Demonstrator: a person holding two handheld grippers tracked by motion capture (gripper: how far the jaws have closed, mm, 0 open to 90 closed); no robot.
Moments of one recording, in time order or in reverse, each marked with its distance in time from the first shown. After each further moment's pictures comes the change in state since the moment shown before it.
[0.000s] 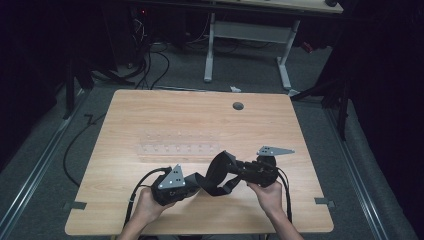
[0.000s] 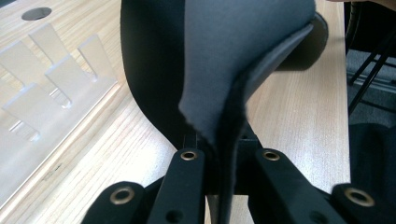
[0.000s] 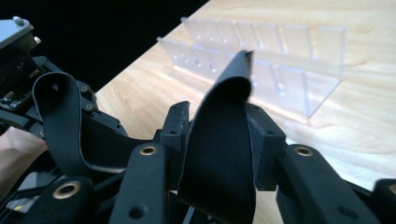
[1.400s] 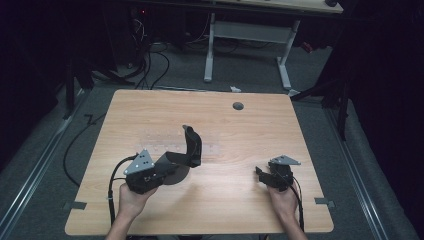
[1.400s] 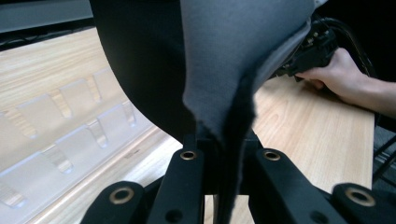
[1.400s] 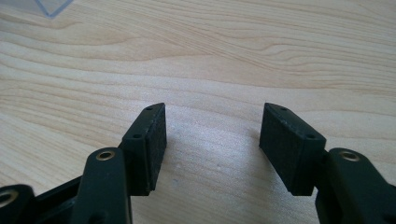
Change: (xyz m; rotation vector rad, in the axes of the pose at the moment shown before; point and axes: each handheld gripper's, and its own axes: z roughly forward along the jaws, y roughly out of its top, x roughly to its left) left arm 0.033 0.036 -0.043 -0.248 0.120 -0.166; right arm -0.078 -0.063 -0.006 0.135 -0.655 -0.026
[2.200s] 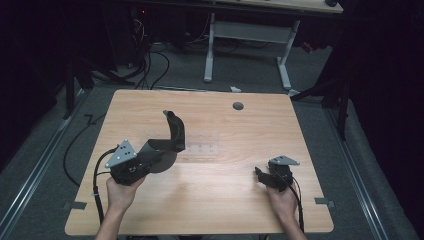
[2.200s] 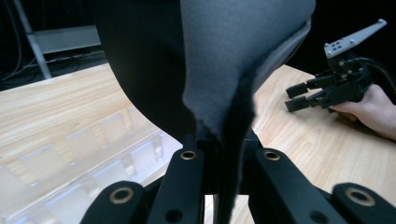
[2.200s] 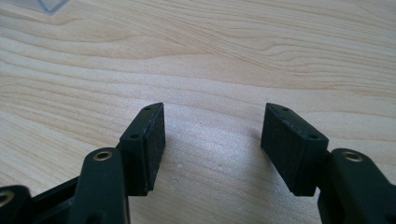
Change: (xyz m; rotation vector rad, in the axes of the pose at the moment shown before) left arm 0.015 0.034 -0.017 -0.137 0.074 0.014; right arm 0.002 0.000 0.001 0.003 -0.008 -0.015
